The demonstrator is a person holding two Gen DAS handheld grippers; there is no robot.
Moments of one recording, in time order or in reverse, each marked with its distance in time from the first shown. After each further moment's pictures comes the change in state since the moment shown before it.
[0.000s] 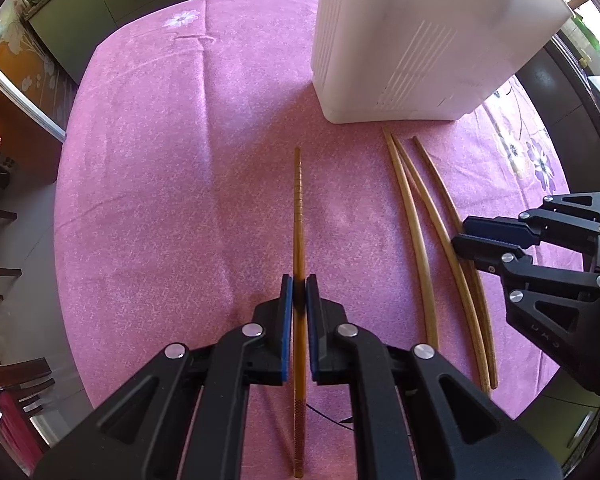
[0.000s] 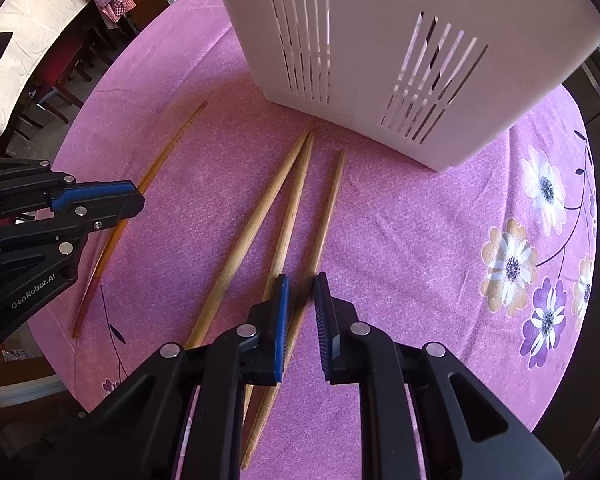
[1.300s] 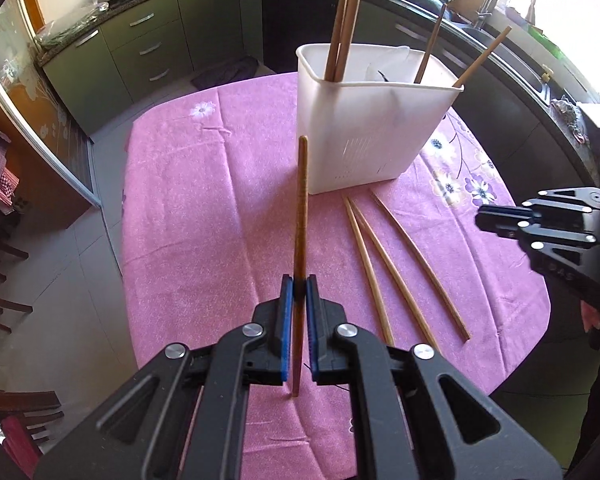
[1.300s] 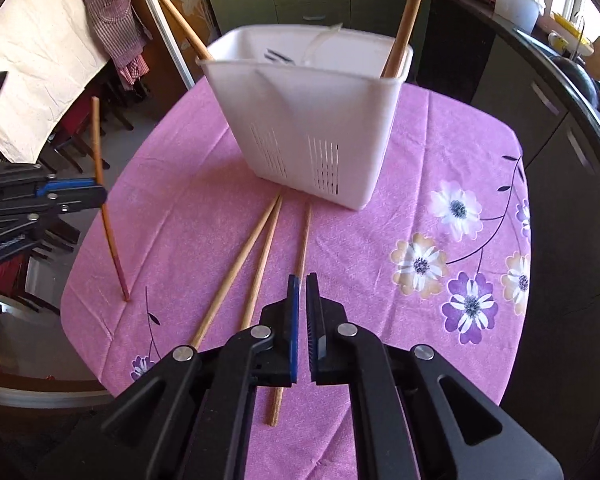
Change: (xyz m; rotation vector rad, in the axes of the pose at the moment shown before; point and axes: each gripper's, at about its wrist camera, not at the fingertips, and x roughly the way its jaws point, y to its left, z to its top) left arm -0.121 -0.021 -0.017 0.055 -0.205 -0.002; right arm -0.111 -0.050 -0.059 0.036 -0.230 0.024
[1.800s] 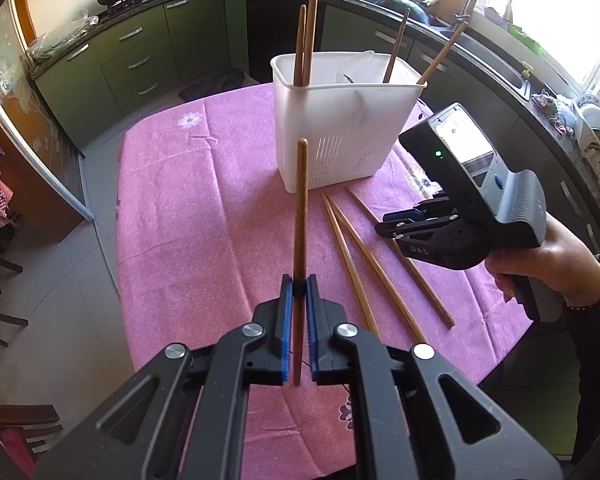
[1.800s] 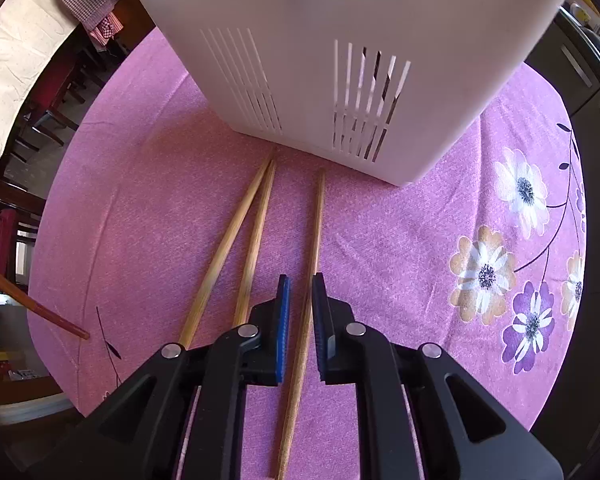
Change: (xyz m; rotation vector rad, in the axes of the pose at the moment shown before) left arm -0.018 -0.008 -0.017 0.038 -0.043 -0.036; right arm 0.102 0.005 0.025 0.023 0.193 -0.028
